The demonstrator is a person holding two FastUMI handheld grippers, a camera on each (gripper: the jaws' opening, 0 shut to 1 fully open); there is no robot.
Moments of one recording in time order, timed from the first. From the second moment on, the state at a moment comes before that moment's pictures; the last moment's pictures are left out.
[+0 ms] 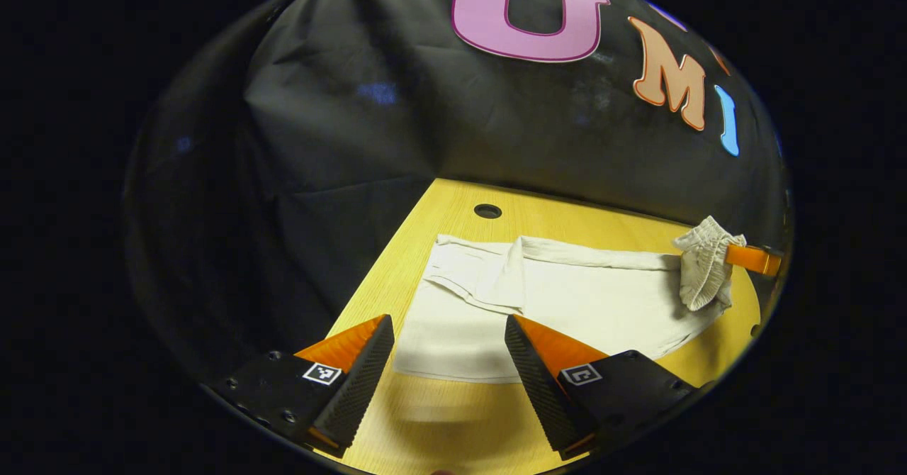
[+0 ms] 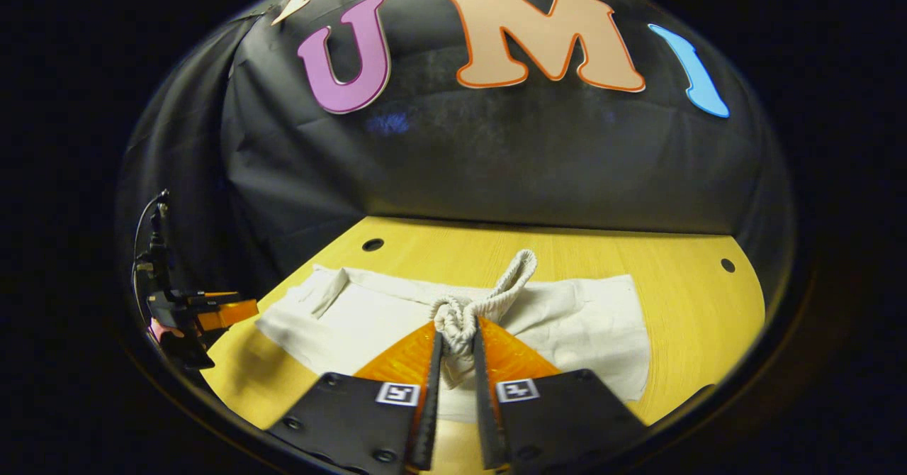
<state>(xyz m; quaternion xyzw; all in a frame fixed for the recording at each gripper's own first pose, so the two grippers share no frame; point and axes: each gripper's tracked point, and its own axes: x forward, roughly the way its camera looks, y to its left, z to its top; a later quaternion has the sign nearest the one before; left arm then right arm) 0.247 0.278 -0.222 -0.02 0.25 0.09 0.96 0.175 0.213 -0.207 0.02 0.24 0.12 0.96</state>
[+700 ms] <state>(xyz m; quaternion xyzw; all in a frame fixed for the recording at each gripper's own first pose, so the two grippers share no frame) 0.257 0.296 -0.271 -0.04 0.30 0.11 0.95 0.156 0.158 -0.190 0.01 0.23 0.04 0.97</state>
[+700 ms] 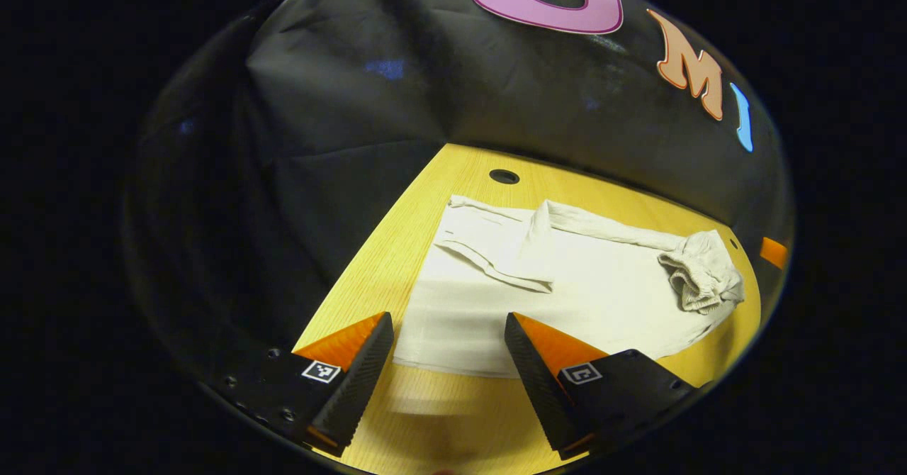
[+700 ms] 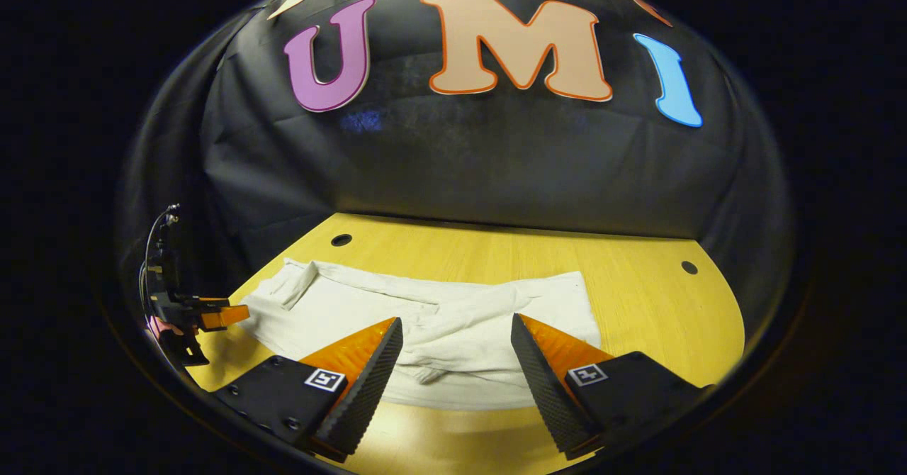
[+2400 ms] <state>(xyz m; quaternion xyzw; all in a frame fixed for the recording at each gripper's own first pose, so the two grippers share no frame) 0.303 0.187 -0.197 -0.02 0.23 0.05 0.97 0.113 0.020 -0.123 0.05 0.18 -0.08 0.98</state>
